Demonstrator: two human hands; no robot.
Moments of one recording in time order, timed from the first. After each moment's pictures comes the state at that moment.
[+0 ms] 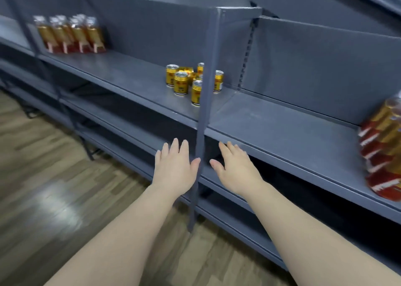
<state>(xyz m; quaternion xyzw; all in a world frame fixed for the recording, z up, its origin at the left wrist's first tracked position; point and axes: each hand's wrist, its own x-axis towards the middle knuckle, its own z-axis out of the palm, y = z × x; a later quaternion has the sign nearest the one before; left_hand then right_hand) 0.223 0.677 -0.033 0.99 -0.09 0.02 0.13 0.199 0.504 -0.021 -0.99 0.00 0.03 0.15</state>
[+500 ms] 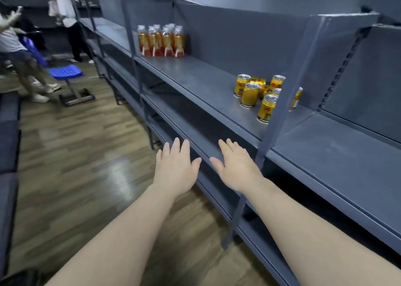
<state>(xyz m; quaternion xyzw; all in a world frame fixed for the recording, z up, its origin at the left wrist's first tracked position) 0.253 0.778 -0.034 0.99 0.09 0.04 0.10 0.297 0.611 -0.025 -0.97 -0.20 0.05 0.13</state>
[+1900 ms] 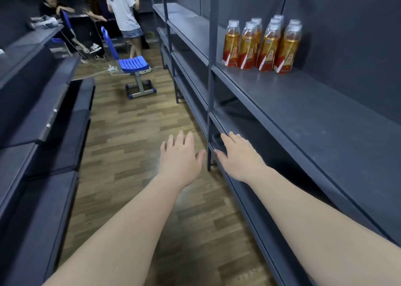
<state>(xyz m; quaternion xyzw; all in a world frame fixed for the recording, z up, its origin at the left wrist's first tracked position) 0.611 1.185 -0.050 0.97 0.24 0.03 0.09 0.704 1.040 -0.043 -0.93 -0.33 0.11 0.14</state>
